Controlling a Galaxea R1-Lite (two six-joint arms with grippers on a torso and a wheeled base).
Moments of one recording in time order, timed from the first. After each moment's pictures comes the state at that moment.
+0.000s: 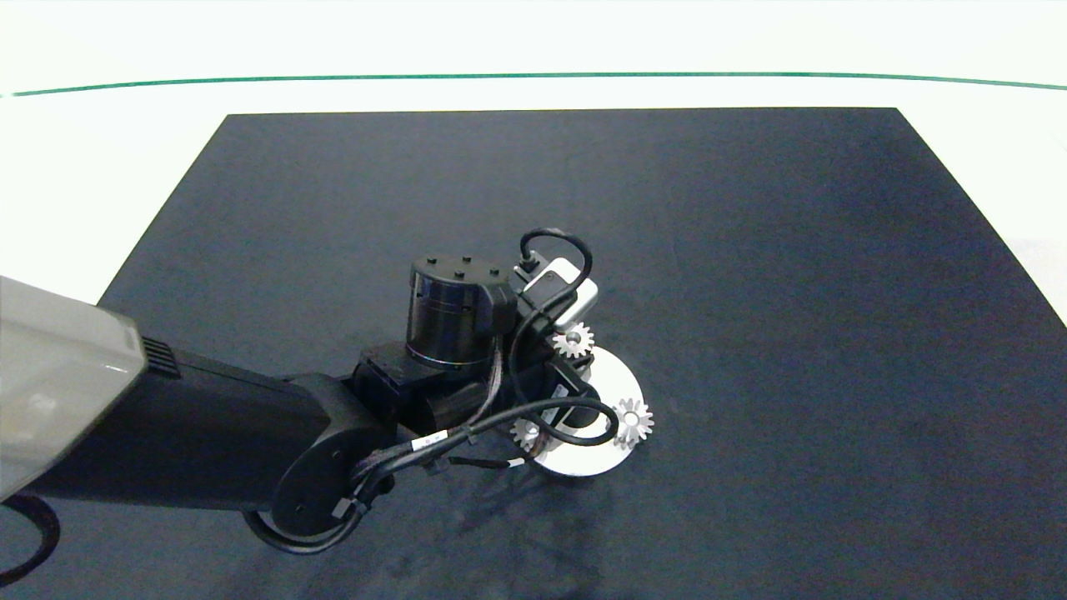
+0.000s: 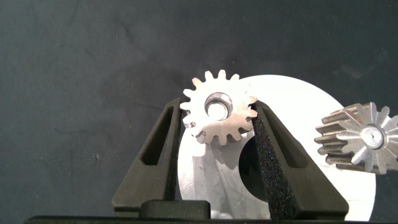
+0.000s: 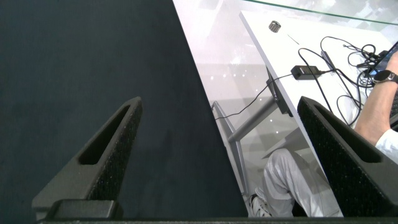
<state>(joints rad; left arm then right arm) -0.76 1.89 -1.01 -0.60 0.11 0.37 0.05 0.31 -1.00 0.53 -0.45 -0.24</state>
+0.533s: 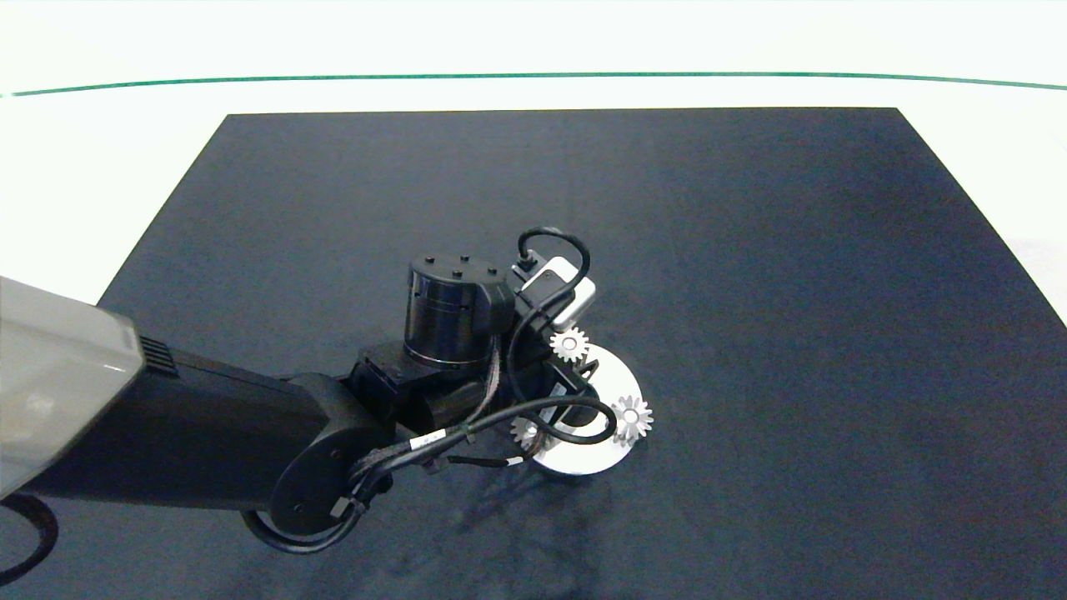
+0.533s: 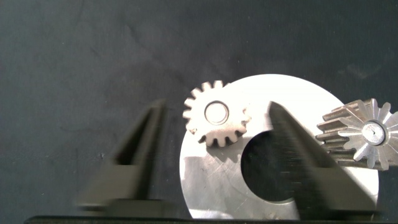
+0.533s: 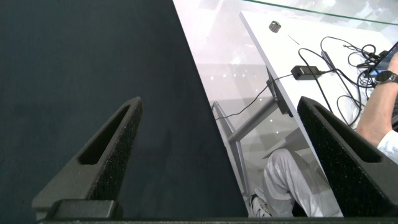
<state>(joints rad) -0.75 1.89 -1.01 -0.61 0.11 0.37 0.05 0.31 -1.00 0.52 -0.45 -0.24</state>
